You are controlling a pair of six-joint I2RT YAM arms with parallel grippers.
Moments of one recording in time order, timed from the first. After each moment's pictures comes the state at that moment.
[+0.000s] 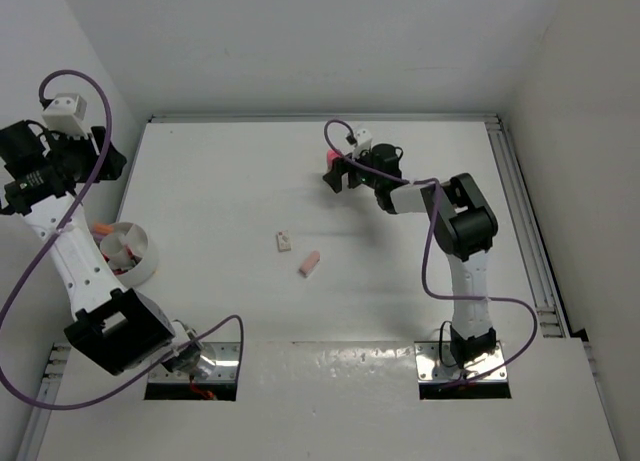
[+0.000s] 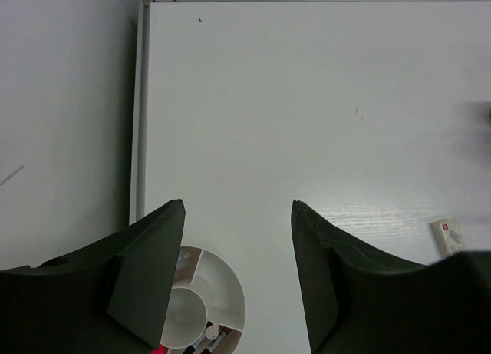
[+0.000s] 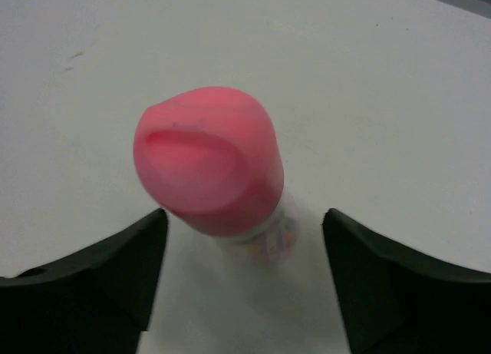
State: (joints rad) left arm 0.67 1.29 1.49 -0.73 0.63 0.31; right arm 0.36 2.18 1.20 0.66 -0.37 0.04
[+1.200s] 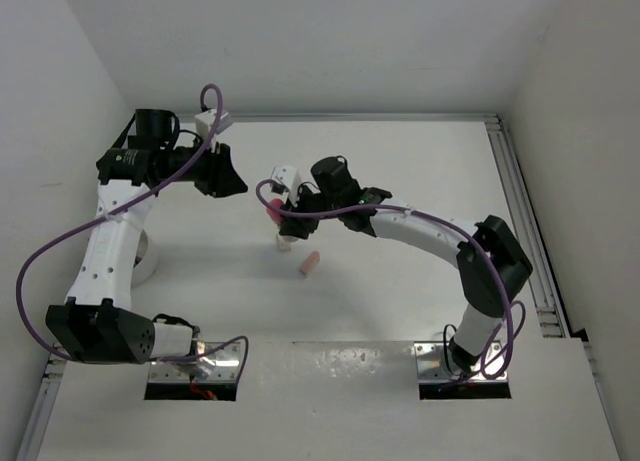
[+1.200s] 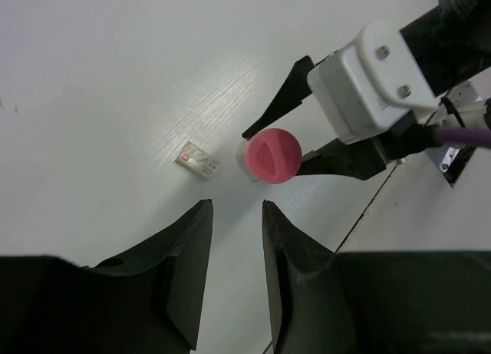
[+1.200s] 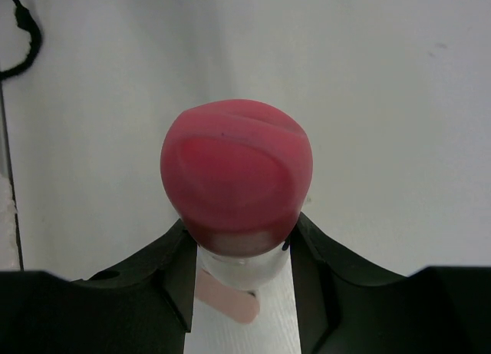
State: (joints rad) left arm -0.02 1.31 1.49 -0.99 0.79 0.30; right arm 0.79 1.75 1.24 -0.06 -0.46 -0.27
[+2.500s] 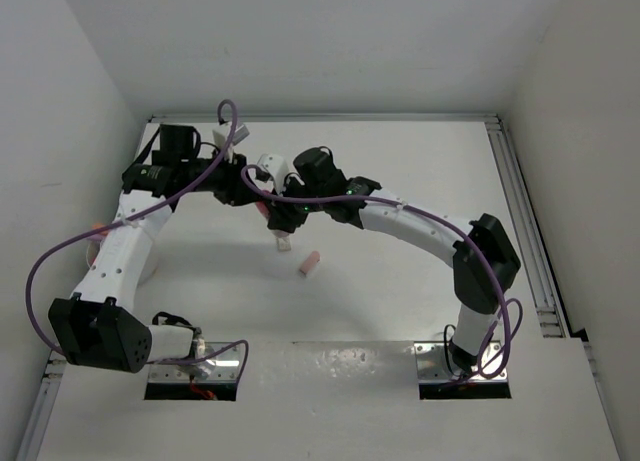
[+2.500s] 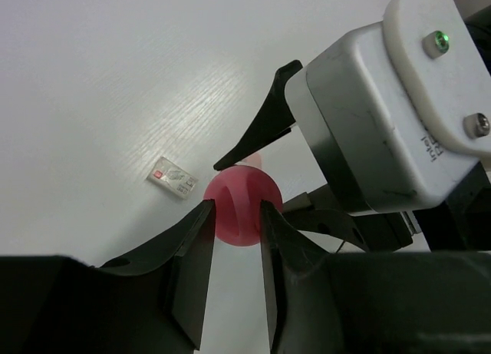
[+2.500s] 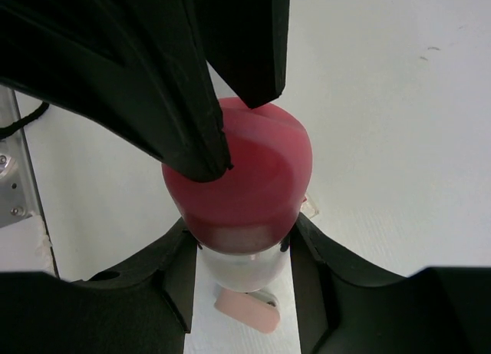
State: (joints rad) left arm -0.11 1.28 1.29 -0.74 0.78 0.15; right arm 0.85 1.80 1.44 -0.23 -0.33 -0.17
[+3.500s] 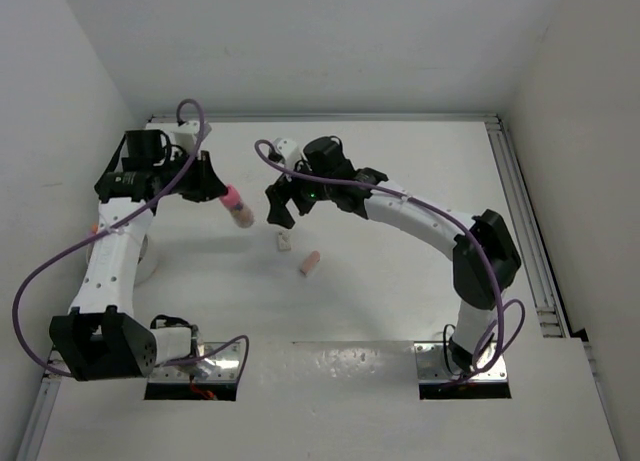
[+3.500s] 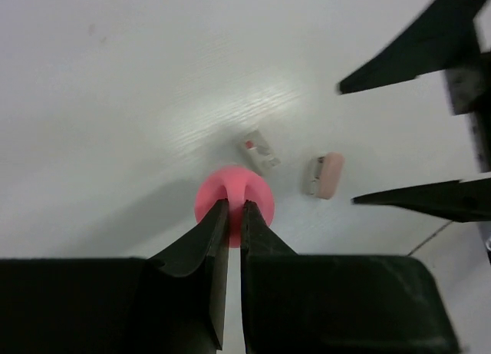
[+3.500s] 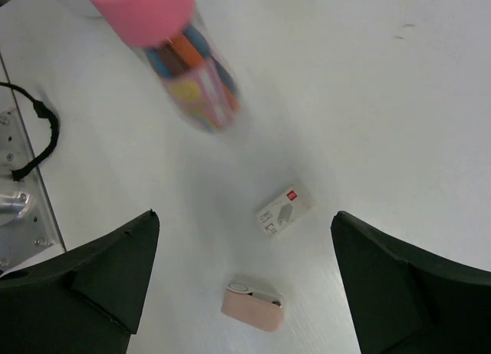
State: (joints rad) left arm 0.06 1.23 1.25 -0.75 0.64 0.11; right arm 0.79 1.82 1.46 -0.23 -0.36 -0.03
